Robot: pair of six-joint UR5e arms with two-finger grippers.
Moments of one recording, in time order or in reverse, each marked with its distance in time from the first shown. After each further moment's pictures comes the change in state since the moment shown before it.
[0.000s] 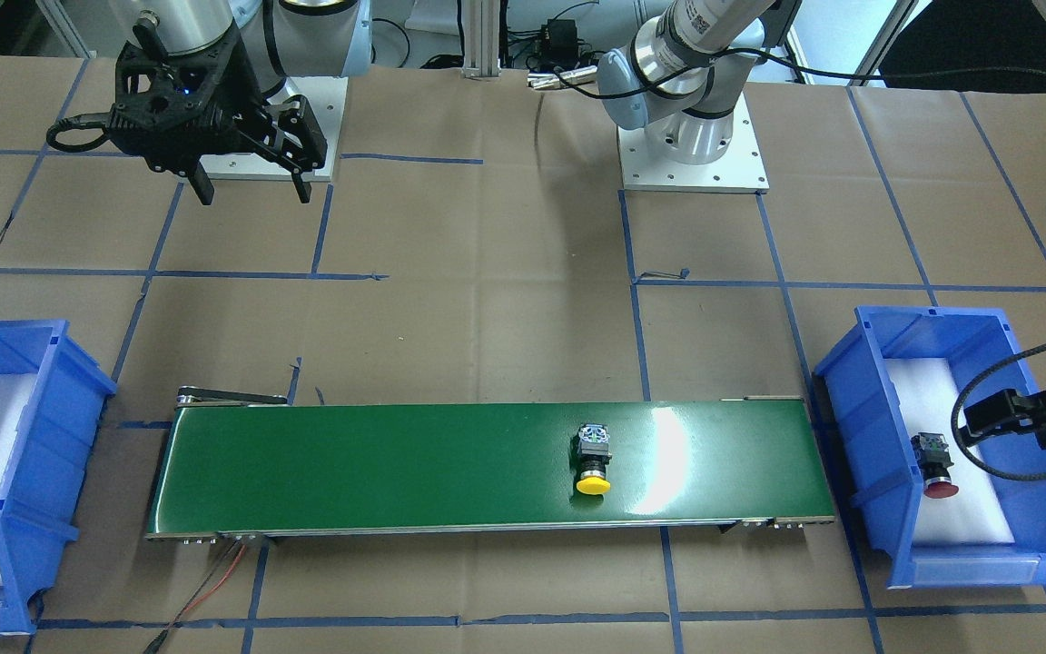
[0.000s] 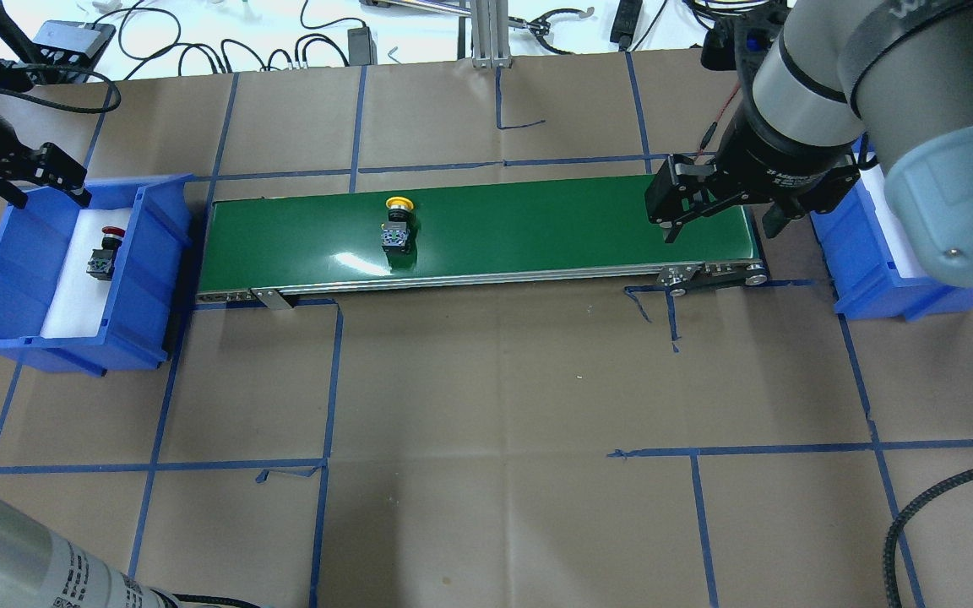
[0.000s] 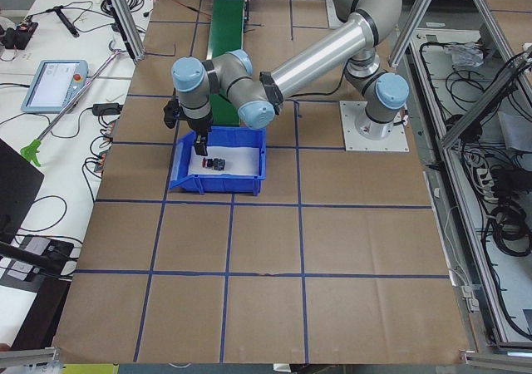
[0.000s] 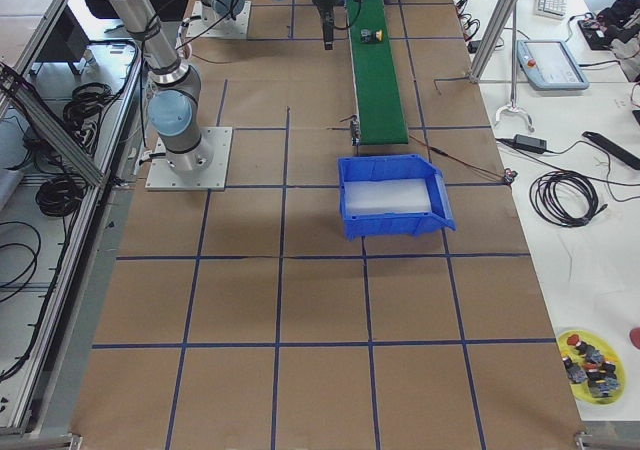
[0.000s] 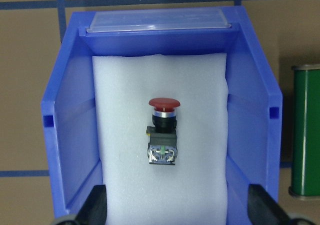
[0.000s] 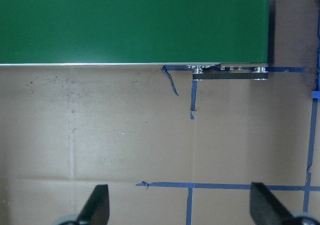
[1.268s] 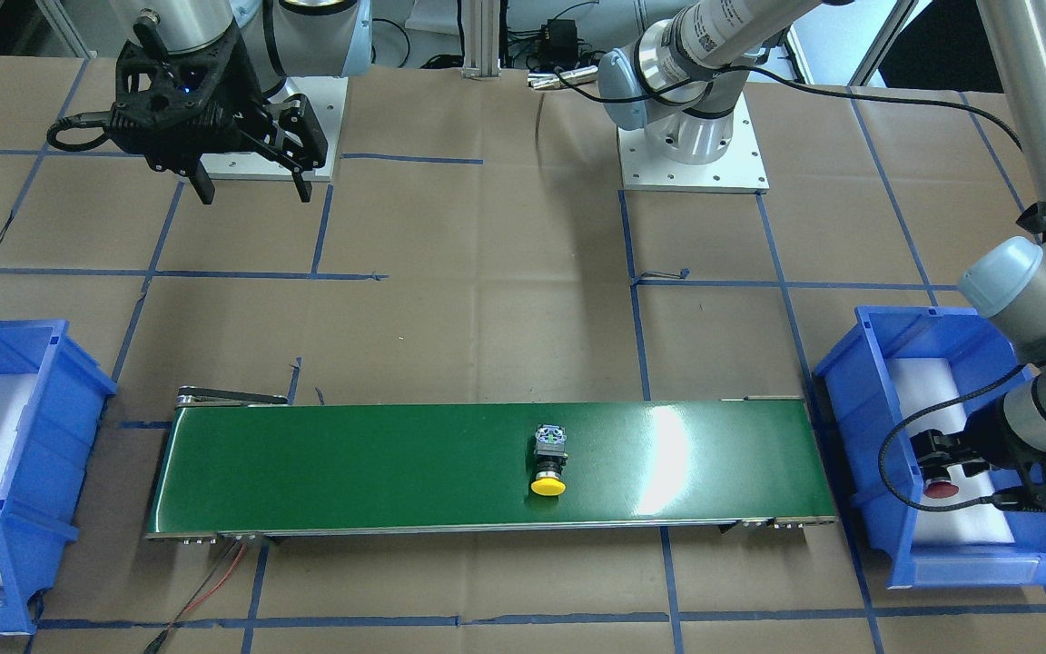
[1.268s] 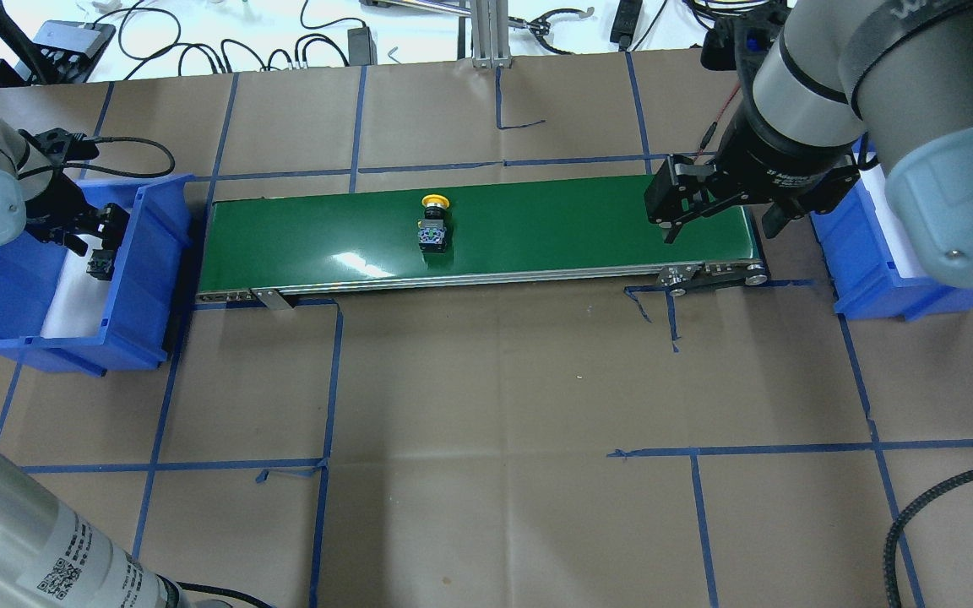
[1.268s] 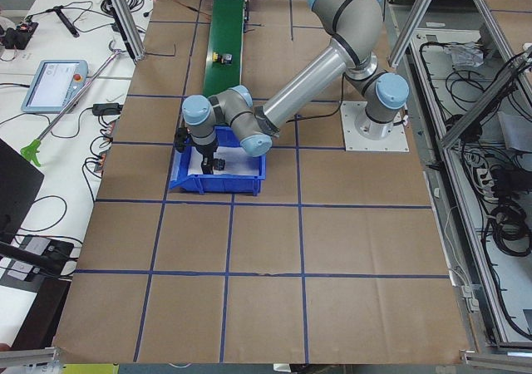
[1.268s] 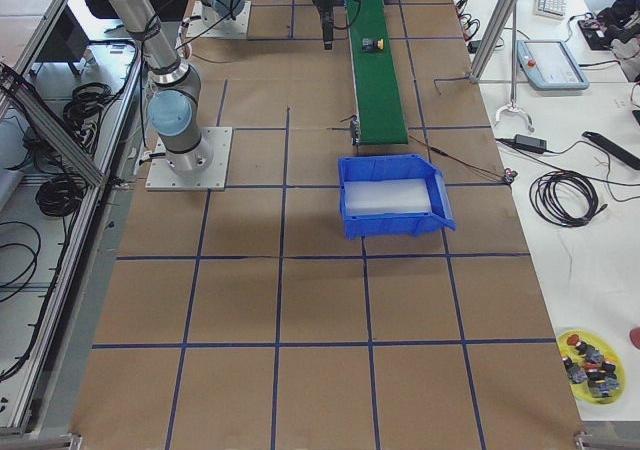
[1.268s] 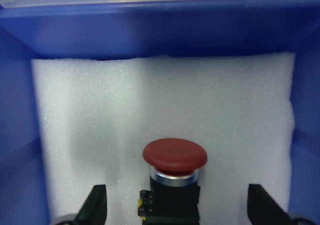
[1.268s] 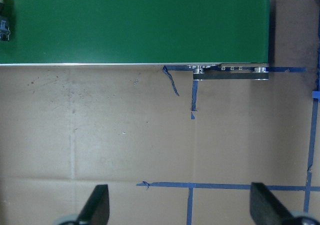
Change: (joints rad) left arm 0.003 -0.097 -0.148 0.230 -0.001 0.003; right arm 0.000 0.000 0.001 0.000 0.002 0.000
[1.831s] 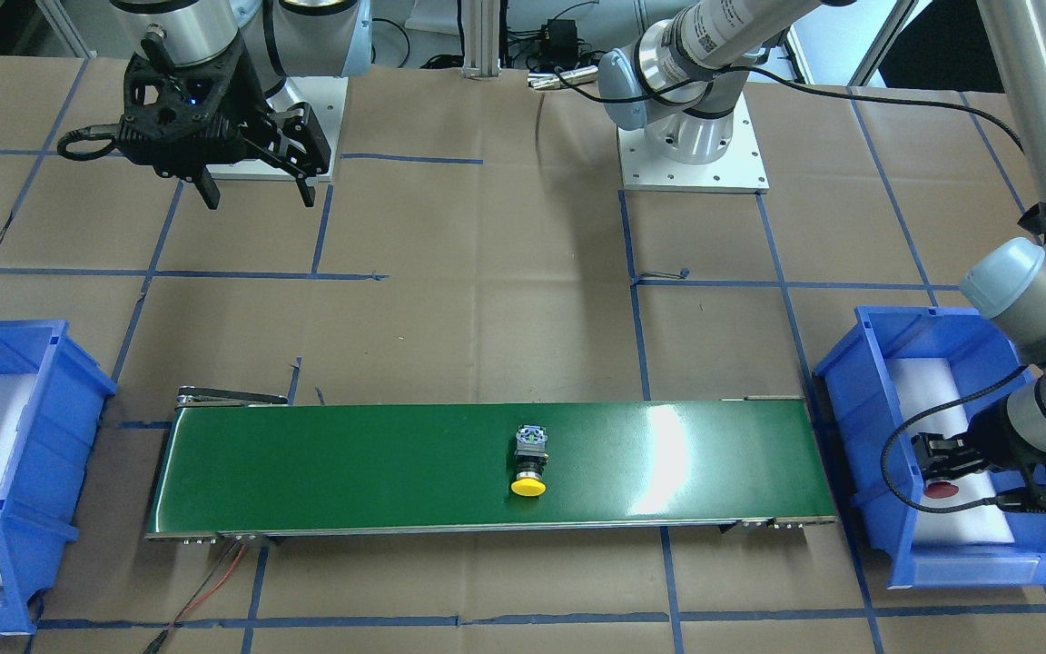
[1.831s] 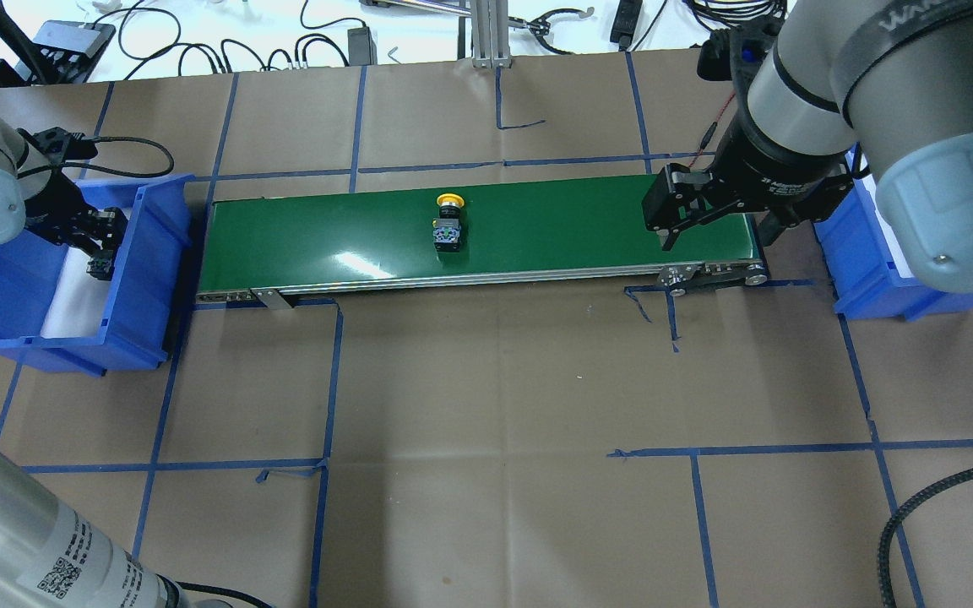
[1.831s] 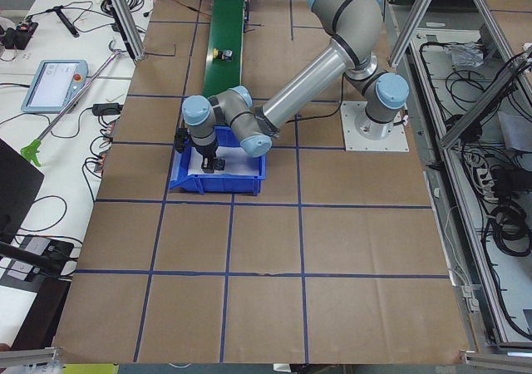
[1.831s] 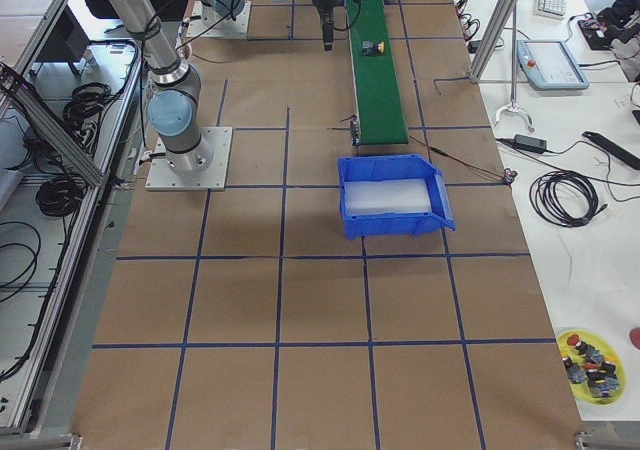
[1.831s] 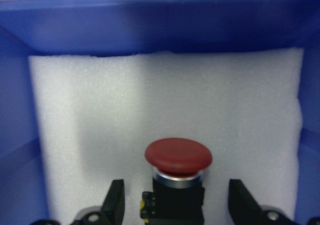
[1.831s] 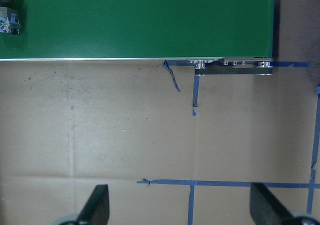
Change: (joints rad) left arm 0.000 -0.002 0.013 -0.003 0.009 0.002; right arm 0.000 0.004 0.028 -0.008 0.002 0.002
